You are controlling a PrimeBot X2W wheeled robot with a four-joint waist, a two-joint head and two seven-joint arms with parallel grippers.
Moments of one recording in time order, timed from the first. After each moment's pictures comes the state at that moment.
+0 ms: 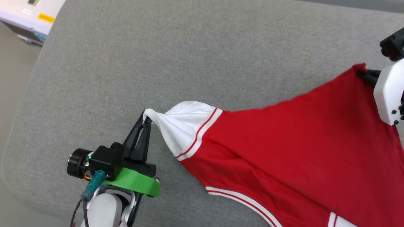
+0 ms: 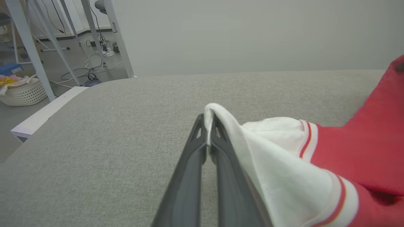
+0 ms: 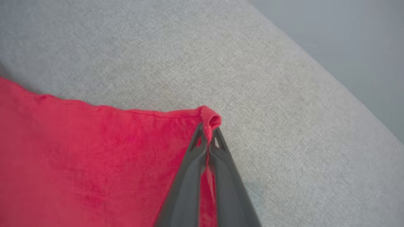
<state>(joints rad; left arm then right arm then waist) -0.14 0.12 -0.15 0.04 -0.13 -0.13 -0.26 -0.80 -0.83 0.71 0.18 0.78 0.13 0.55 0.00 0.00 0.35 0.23</state>
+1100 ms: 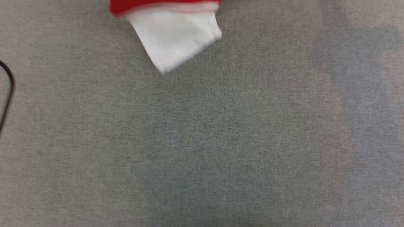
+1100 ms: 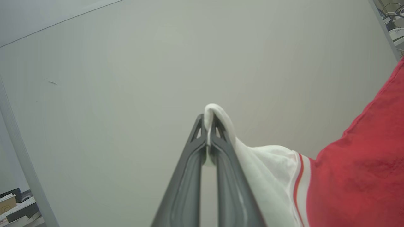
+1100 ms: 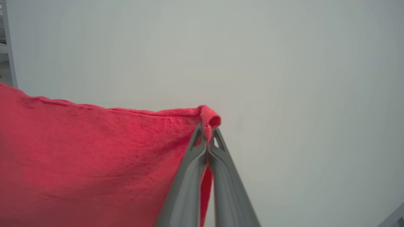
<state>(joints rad) -1.52 0.46 -0.40 0.29 -0.32 -0.13 -0.15 -1.45 -0.58 0.26 0.26 0.45 0.13 0.29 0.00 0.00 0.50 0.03</state>
